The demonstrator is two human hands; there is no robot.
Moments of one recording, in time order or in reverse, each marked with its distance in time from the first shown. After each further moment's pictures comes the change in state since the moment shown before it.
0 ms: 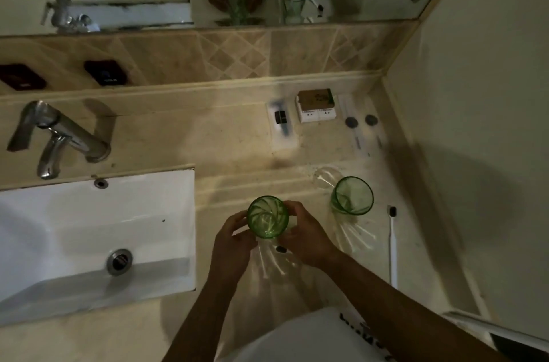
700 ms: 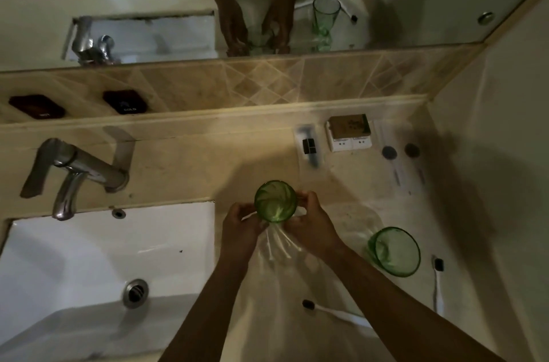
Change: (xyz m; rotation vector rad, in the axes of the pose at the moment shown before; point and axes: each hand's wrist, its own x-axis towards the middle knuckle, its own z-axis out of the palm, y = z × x) left_hand 0.107 0.060 -0.006 -0.111 0.110 -0.019; right_hand 0.115 -0.052 0.005 0.088 0.073 -0.012
